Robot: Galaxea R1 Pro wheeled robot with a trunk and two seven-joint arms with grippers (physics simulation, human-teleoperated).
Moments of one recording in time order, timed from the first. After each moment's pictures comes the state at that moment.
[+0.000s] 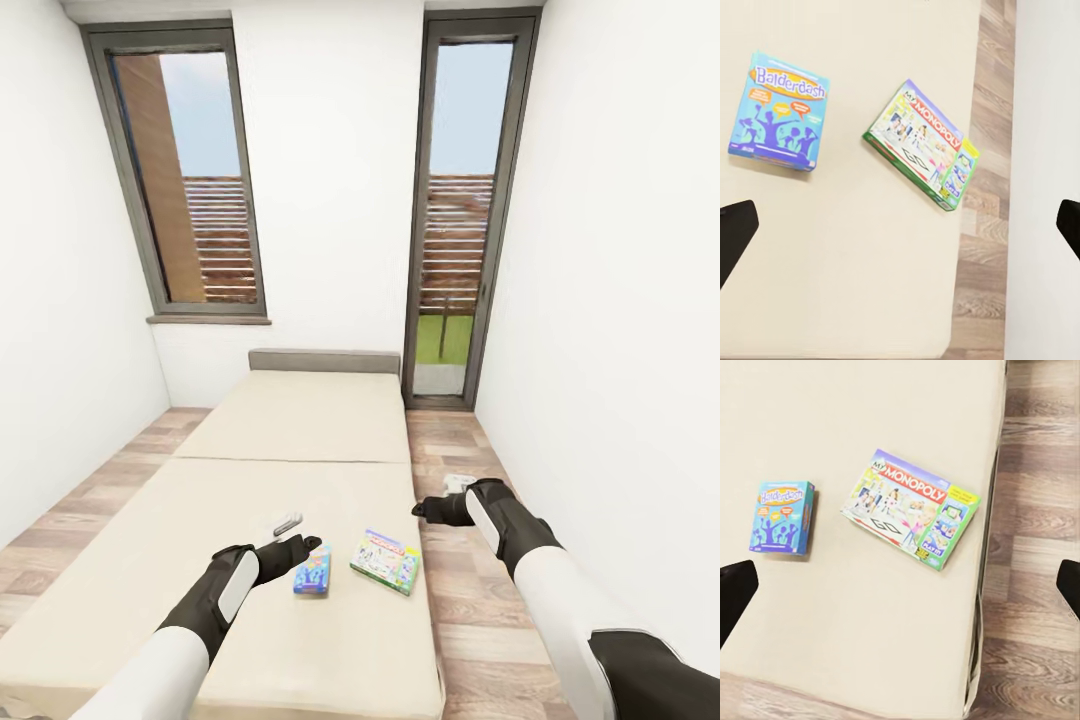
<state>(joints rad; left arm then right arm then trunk) -0.64 -0.10 0.10 -0.57 0.37 0.49 -0.10 -0.87 0.04 -0.01 -0.51 -0.07 0.71 0.17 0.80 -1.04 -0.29</state>
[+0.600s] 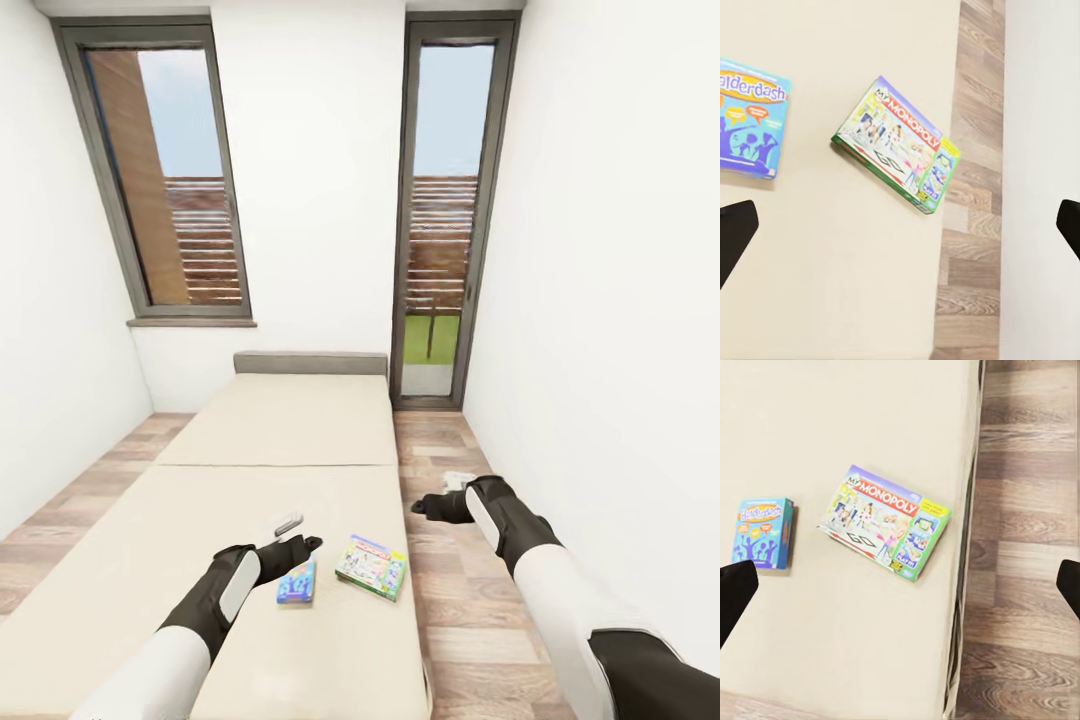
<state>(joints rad) -0.65 -0.10 0.10 -0.57 0.36 0.49 -0.09 -0.87 0.04 -0.01 -0.53 -0.07 0.72 0.16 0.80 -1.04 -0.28</state>
